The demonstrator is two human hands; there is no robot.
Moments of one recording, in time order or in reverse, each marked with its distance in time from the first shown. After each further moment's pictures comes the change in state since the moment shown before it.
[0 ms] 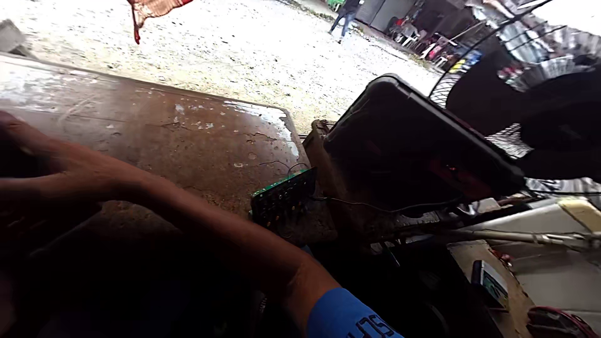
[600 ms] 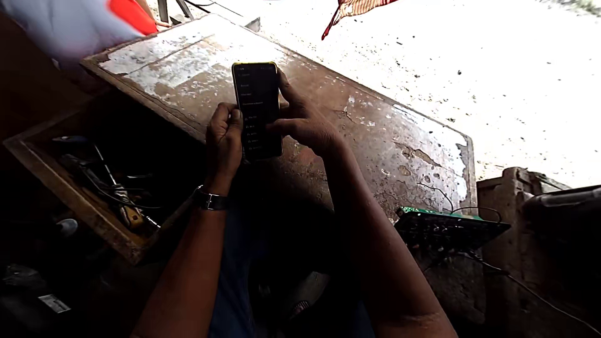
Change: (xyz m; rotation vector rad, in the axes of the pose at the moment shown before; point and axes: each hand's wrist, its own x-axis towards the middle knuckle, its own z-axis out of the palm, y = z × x) left_hand 0.041 0.014 0.011 -0.465 0.054 0.400; right_hand -0.001 -0.008 -0.023 0.249 -0.263 0.255
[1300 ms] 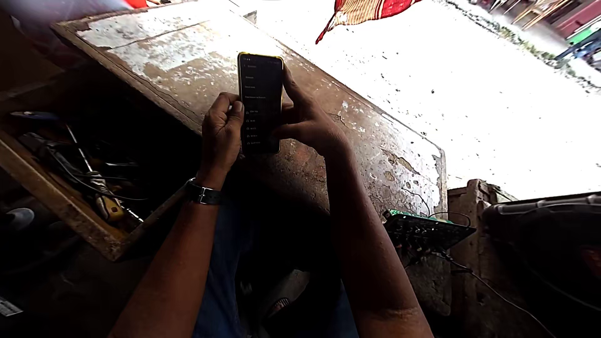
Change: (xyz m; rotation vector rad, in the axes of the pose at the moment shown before) left_hand 0.000 0.003 -0.001 -0.055 -0.007 -0.025; right_hand -0.003 0.001 -0.010 -0.004 -0.097 0.004
